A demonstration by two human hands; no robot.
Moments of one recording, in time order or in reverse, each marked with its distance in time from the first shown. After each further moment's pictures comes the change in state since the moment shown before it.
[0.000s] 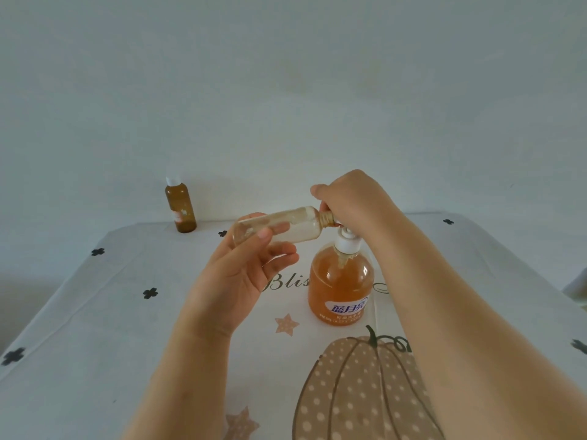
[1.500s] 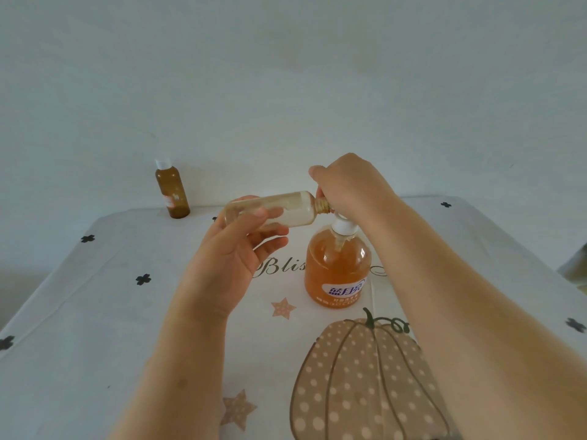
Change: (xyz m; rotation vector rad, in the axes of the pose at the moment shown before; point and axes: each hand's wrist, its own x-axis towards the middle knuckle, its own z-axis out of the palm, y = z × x) left_hand 0.001 0.002 0.005 0.107 0.107 -0.037; right_hand 0.000 0.004 0.007 -0.075 0.021 -0.033
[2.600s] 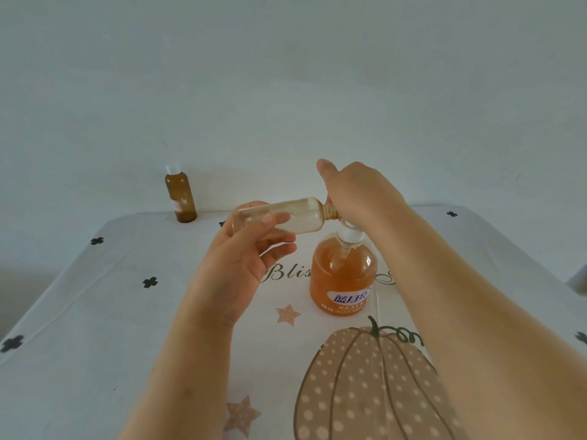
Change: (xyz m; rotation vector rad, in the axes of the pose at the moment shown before) left_hand -0.006 0.003 0.006 -0.016 0.023 0.021; right_hand -0.009 -0.004 -0.007 -0.091 0.029 -0.028
